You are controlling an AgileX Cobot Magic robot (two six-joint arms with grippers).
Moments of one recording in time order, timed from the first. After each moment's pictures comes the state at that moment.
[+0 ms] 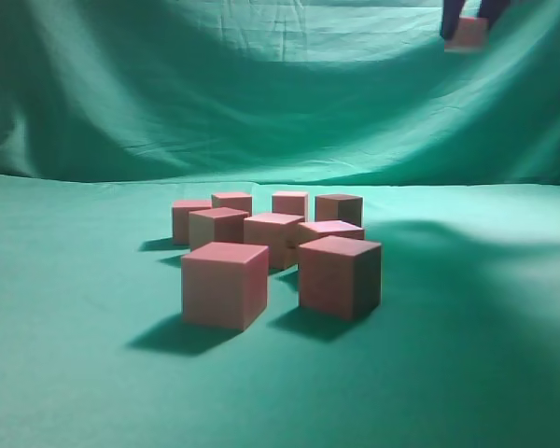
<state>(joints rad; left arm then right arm) -0.01 -0.01 0.02 -0.09 0.35 -0.02 0.22 2.15 -2.26 0.05 1.26 0.03</state>
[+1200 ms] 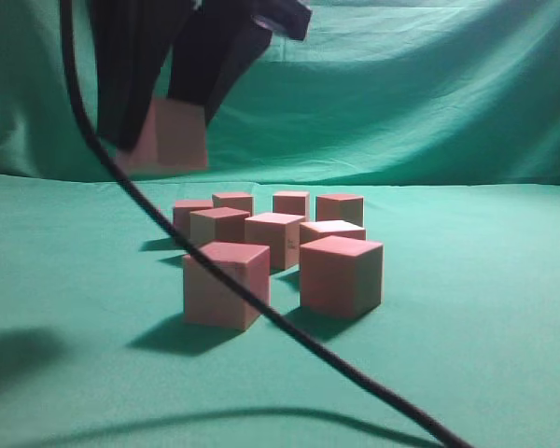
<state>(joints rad) -0.01 -0.01 0.02 -0.09 0.35 -0.02 0.99 1.84 -1.40 0.13 0.90 -0.11</state>
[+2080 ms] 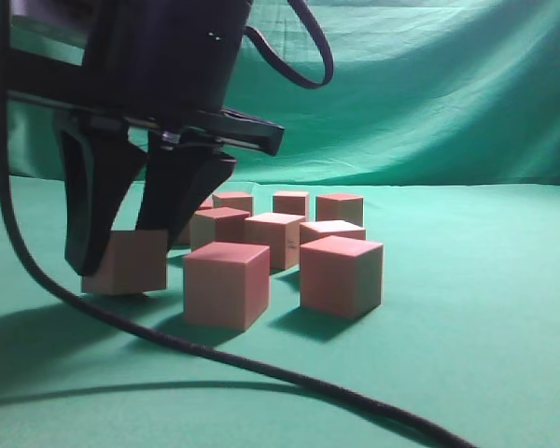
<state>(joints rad) -0.01 -0.01 0.02 -0.09 0.35 -0.02 0.99 2.00 -1.37 0.21 0.73 -0.09</state>
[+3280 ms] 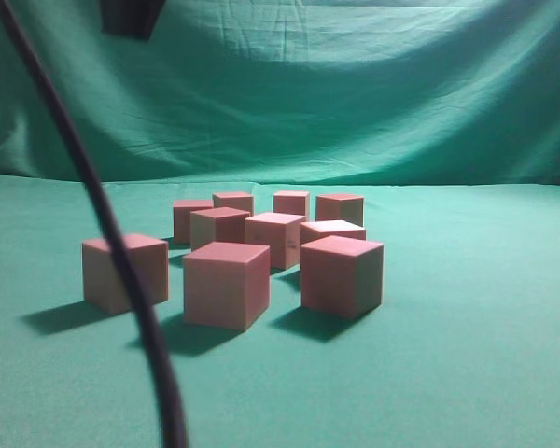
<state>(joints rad) -0.01 -0.01 0.02 -0.09 0.35 -0.02 0.99 1.98 -1.84 0.03 1.23 0.01</state>
